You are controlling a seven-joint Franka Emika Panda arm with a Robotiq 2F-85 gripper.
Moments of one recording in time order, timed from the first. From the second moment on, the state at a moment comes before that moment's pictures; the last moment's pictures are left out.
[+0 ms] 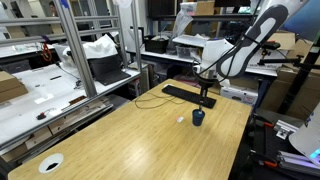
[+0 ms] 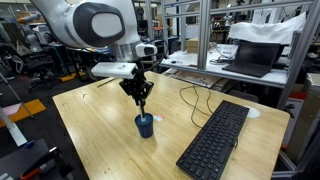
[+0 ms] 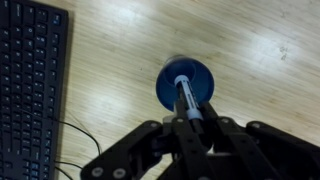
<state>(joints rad) -0.01 0.15 0.03 -2.53 -0.07 2.75 -0.21</state>
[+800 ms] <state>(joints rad) -0.01 0.22 0.05 -2.49 0.05 2.78 -0.29</state>
